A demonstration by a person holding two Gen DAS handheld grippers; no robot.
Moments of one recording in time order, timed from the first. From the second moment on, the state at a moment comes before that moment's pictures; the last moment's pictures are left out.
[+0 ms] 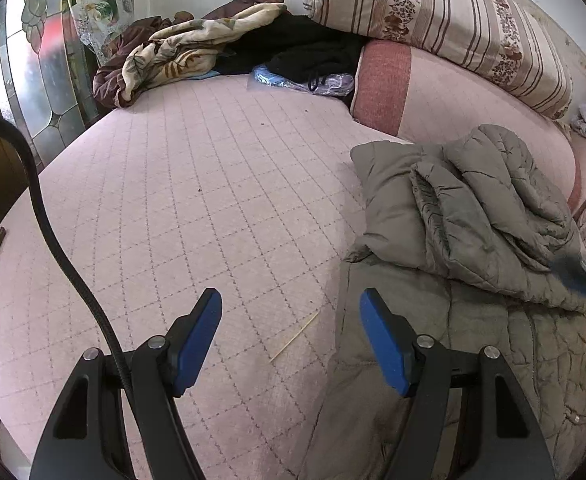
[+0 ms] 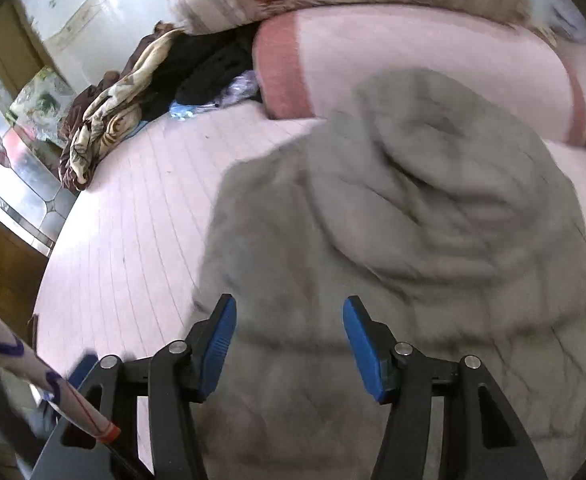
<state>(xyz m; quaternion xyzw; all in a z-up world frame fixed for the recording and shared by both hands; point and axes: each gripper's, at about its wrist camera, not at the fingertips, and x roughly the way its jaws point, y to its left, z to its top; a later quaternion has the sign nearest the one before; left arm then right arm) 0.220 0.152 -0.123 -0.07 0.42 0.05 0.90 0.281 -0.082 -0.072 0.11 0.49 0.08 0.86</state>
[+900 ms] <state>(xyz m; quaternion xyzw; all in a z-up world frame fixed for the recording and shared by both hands) 0.118 0.172 -0.149 -0.10 0.51 -0.02 0.85 0.014 -0.407 -0.159 0.33 0.48 -0.09 0.81</state>
